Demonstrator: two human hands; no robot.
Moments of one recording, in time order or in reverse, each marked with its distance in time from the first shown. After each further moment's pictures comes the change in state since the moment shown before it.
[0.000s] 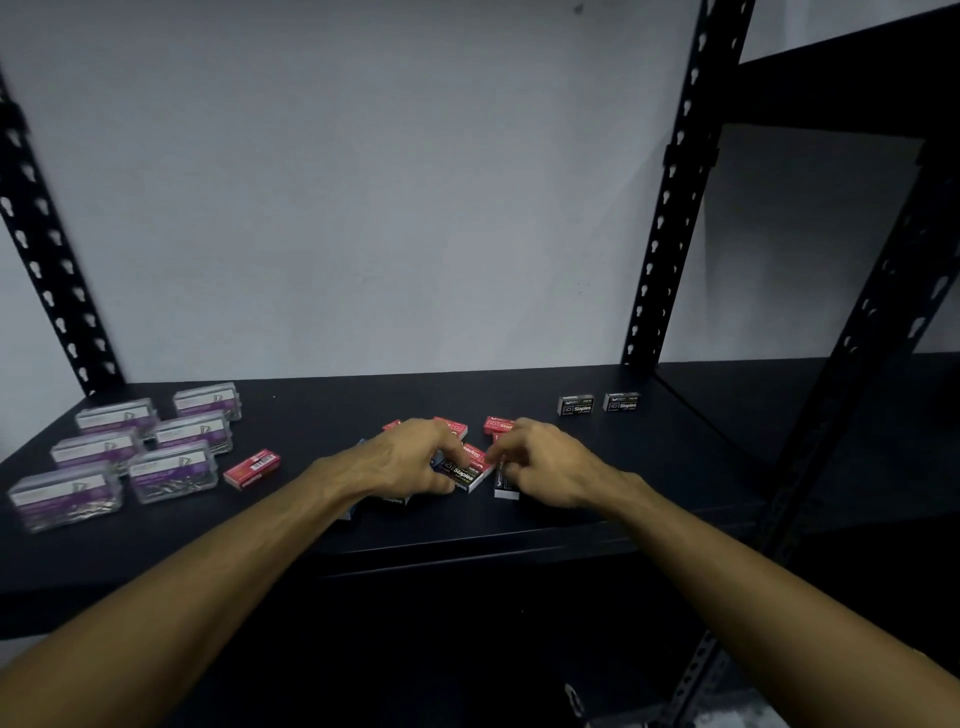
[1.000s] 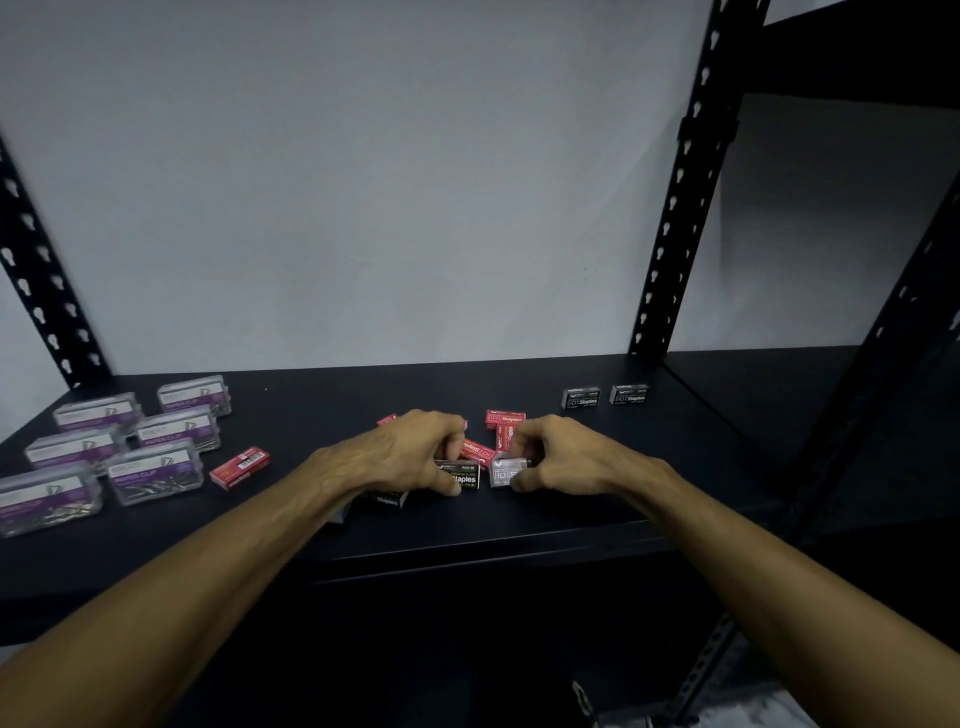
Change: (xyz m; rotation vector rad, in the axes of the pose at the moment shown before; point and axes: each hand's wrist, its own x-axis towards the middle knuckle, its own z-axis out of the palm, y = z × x) left_hand 0.016 -0.007 0.003 -0.047 -0.016 -0.033; right_hand 0.009 0.025 -0.010 0.186 -0.132 0.064
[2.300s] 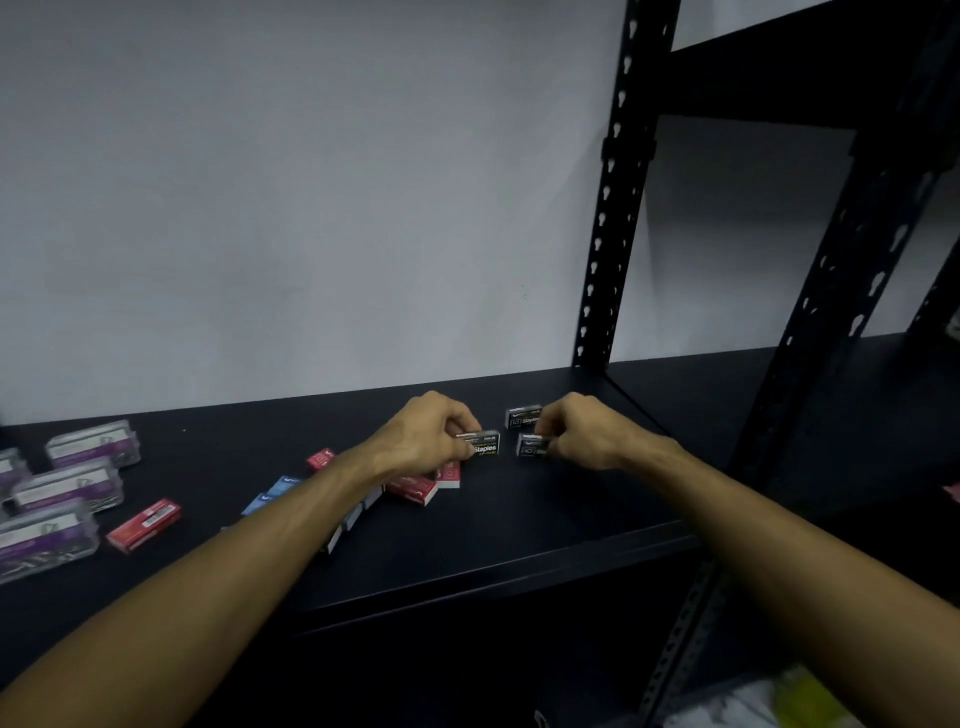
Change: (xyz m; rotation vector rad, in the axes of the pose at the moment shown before) left_hand 0.074 0.058 0.000 -0.323 0.111 -0.047; right_hand -0.018 0.054 -0.068 -0.066 0.168 0.211
